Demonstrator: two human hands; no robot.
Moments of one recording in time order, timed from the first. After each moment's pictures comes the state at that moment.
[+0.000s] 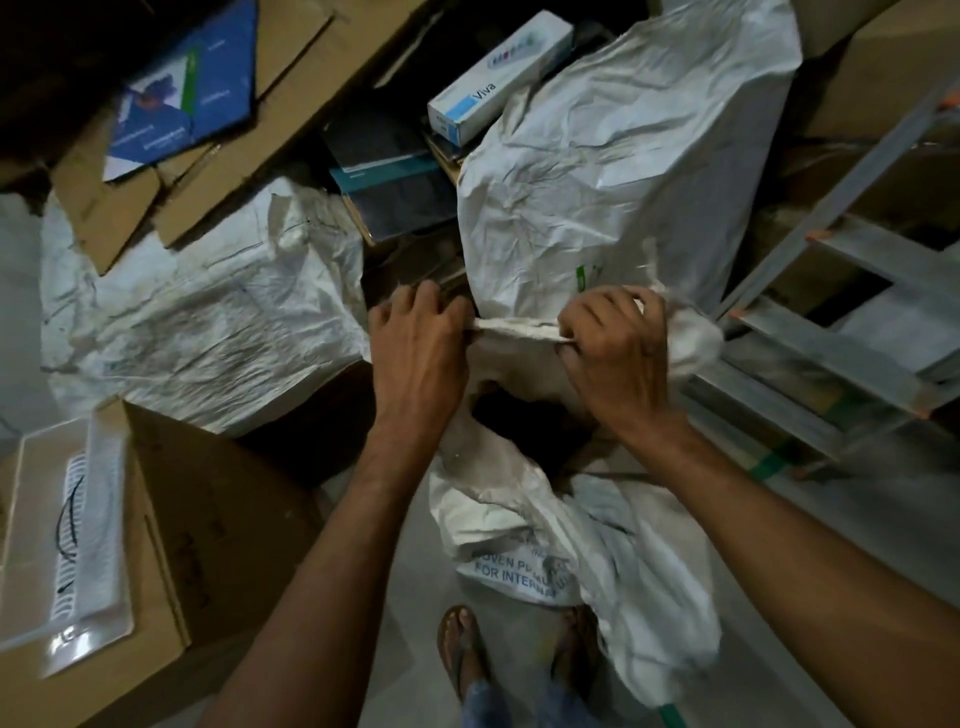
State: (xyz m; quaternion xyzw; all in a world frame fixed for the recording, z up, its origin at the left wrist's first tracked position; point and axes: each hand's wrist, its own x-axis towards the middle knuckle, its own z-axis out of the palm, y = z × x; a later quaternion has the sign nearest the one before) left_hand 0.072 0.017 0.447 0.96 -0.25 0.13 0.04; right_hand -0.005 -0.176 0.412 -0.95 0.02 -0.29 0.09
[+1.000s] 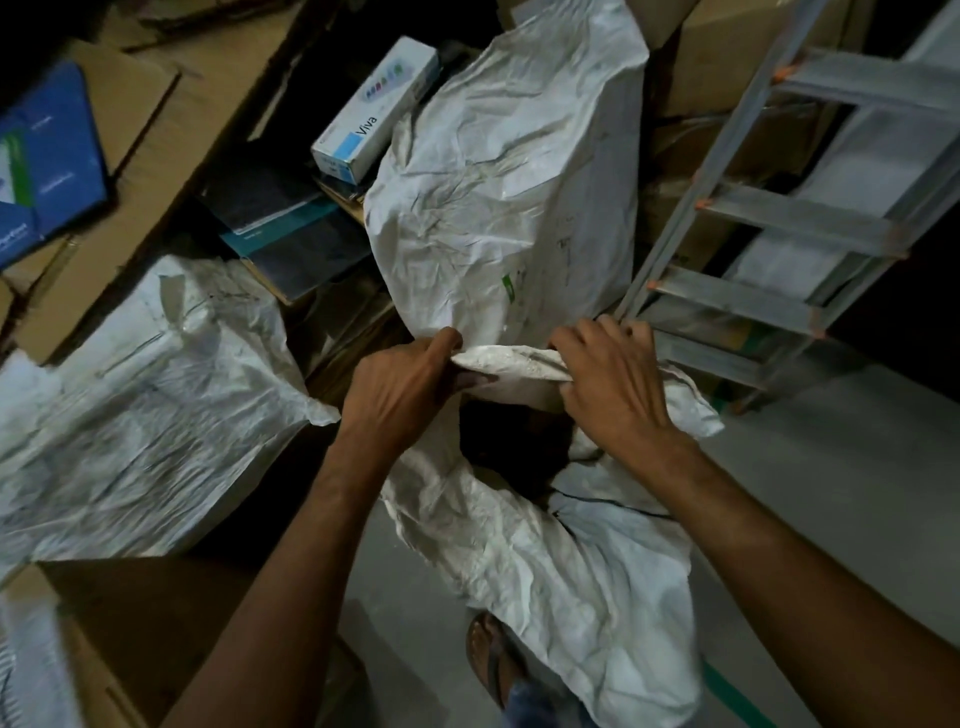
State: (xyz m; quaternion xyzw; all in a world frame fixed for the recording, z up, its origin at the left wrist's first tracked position) left_hand 0.141 0.011 0.424 0.87 -0.49 0.05 0.06; right_hand -0.023 -0.169 0.424 -0.97 0.21 -0.10 0.01
